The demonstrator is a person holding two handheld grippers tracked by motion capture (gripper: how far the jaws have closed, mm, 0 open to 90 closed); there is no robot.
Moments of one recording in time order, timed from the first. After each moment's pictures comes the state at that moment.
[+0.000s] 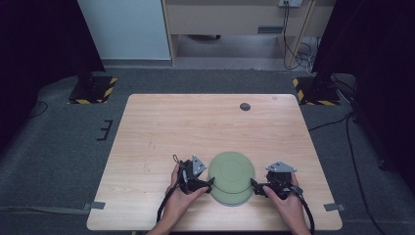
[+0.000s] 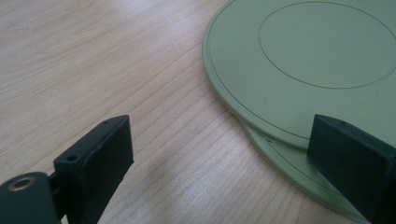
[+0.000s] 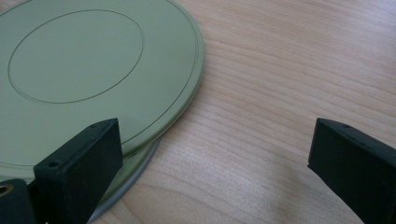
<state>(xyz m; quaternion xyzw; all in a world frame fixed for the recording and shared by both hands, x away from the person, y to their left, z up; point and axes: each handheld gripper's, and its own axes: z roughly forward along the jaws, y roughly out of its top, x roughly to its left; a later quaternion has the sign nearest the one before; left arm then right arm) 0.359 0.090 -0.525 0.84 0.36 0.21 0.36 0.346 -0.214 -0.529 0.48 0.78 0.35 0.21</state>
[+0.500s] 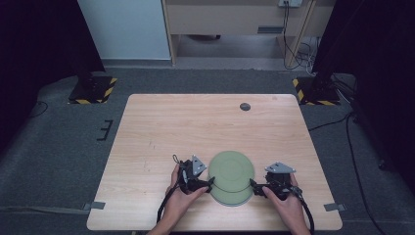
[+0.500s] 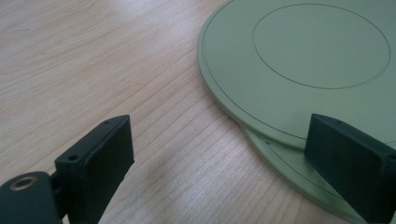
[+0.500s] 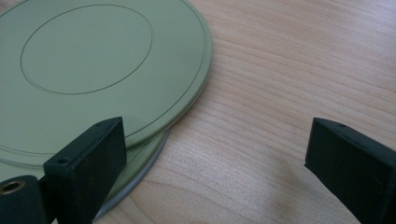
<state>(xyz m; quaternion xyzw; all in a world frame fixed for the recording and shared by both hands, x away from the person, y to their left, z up) 0.358 0.090 -0.526 0.84 0.36 0.21 0.36 0.344 -0.212 -0.529 0.47 0.78 0.34 0.21</state>
